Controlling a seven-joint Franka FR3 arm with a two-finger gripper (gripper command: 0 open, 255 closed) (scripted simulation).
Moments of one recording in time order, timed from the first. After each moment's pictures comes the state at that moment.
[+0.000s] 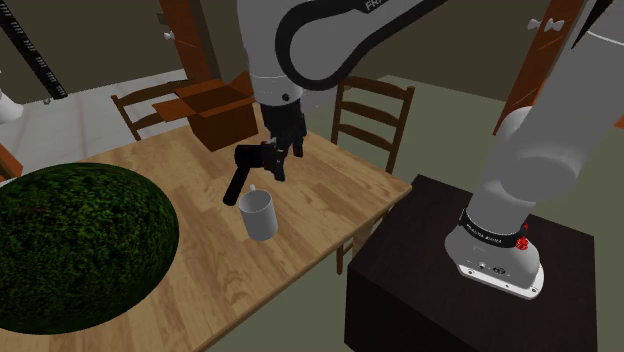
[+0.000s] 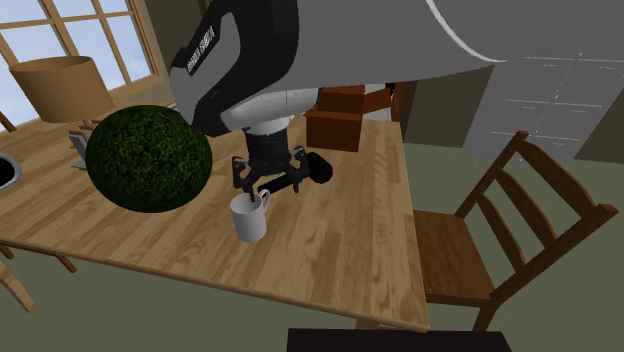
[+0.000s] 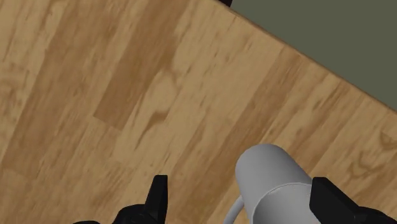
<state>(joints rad) 0.16 -0.23 0.43 -2.26 0.08 2.05 0.25</state>
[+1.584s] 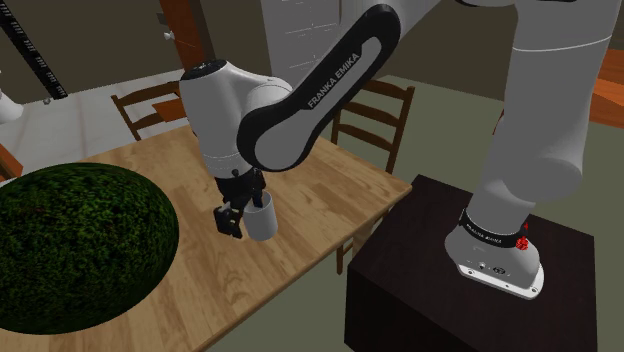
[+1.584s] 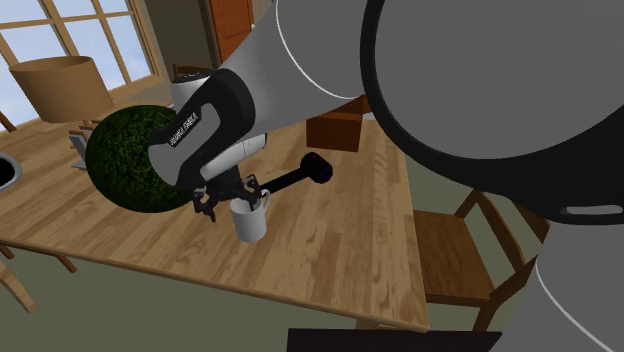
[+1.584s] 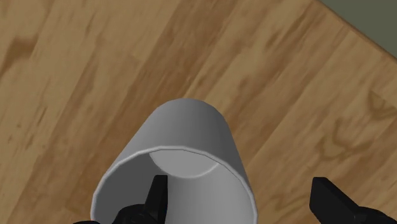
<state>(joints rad) 0.24 0.21 0.53 -2.06 -0.19 2.27 0.53</state>
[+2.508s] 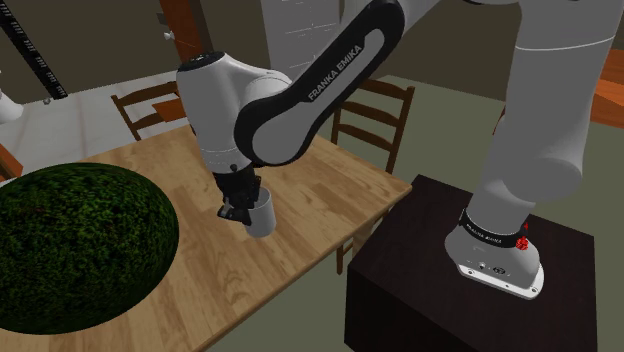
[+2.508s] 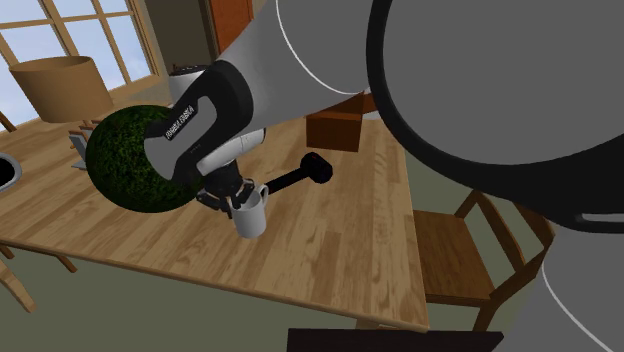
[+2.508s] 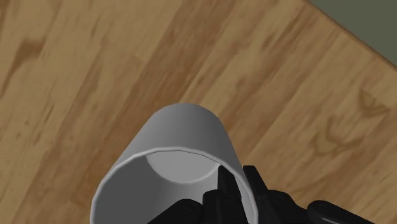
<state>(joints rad) 0.24 0.19 0.53 -2.06 -0.18 2.25 0.52</state>
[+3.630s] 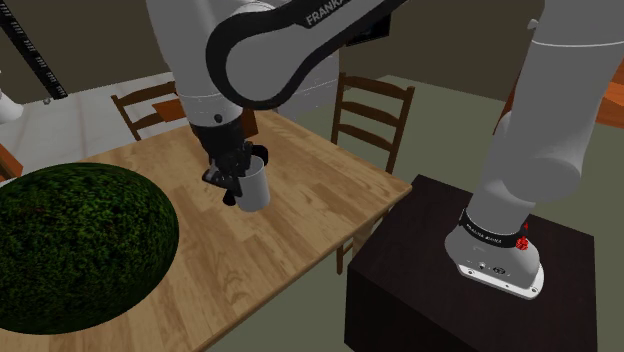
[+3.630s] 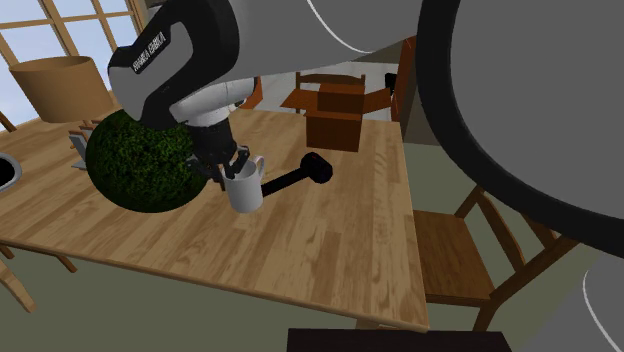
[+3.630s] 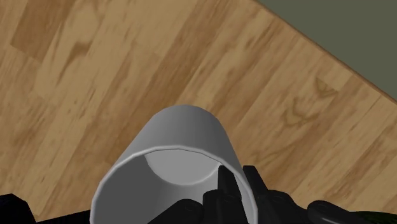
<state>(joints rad) 0.22 0.09 0.54 -1.94 -0.10 2.04 0.46</state>
